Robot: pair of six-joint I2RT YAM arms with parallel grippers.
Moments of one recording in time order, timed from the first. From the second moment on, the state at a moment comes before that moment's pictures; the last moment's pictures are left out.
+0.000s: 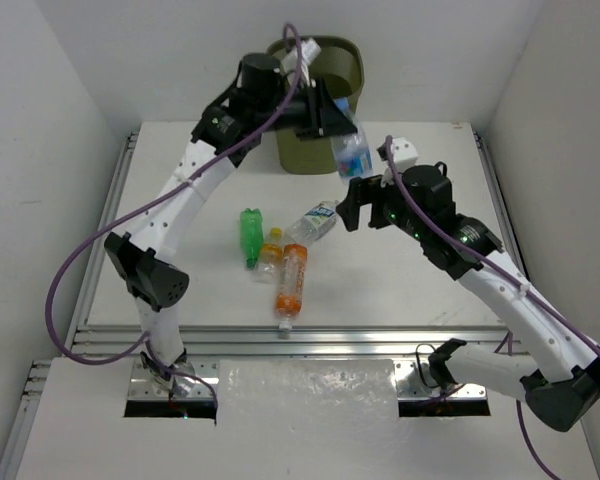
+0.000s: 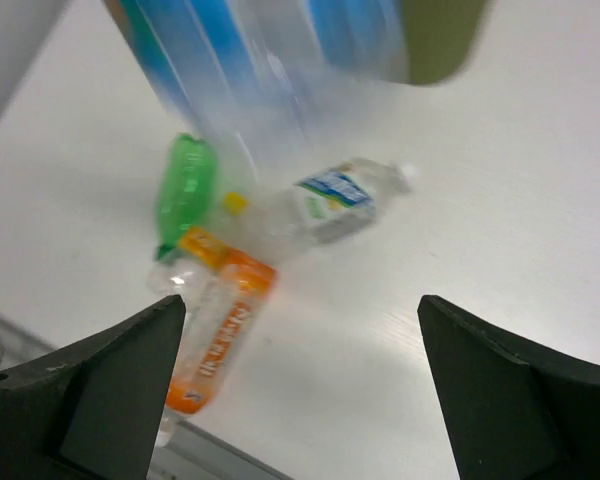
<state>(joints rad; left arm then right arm) -0.53 1.86 2.17 -0.60 0.56 -0.64 0.59 1.10 1.14 -0.44 0.05 0.24</state>
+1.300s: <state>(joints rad) -0.18 1.54 1.99 -0.29 0.01 -0.70 0.49 1.89 1.58 -0.74 0.07 0.94</state>
